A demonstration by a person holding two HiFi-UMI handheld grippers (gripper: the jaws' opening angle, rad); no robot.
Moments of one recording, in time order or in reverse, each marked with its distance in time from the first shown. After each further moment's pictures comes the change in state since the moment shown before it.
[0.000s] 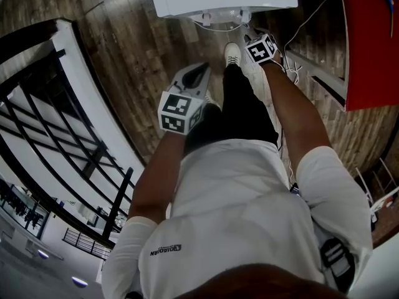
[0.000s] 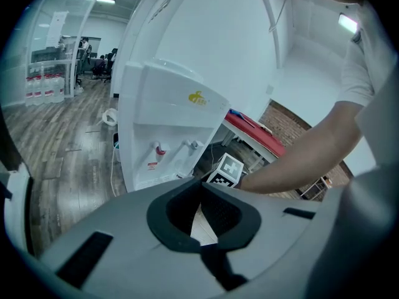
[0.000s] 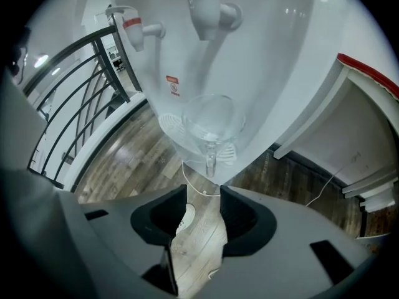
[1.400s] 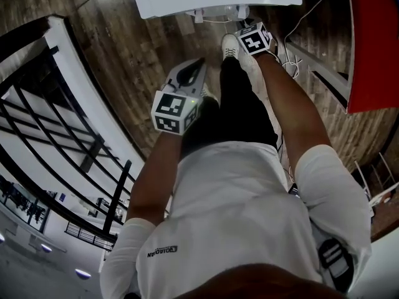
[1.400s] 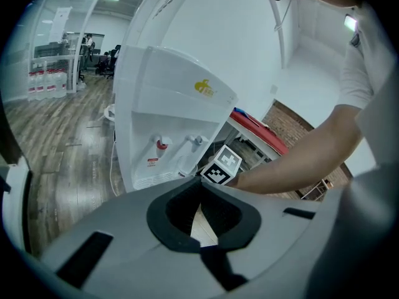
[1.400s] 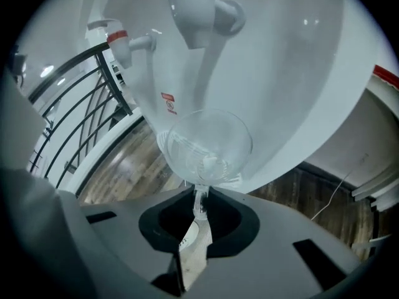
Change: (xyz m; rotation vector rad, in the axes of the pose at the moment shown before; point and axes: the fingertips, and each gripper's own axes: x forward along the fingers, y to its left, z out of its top) left arm 0.019 -0.003 -0.011 -0.031 0.010 0.009; right arm 0.009 0.005 0.029 0.038 -0.101 0.049
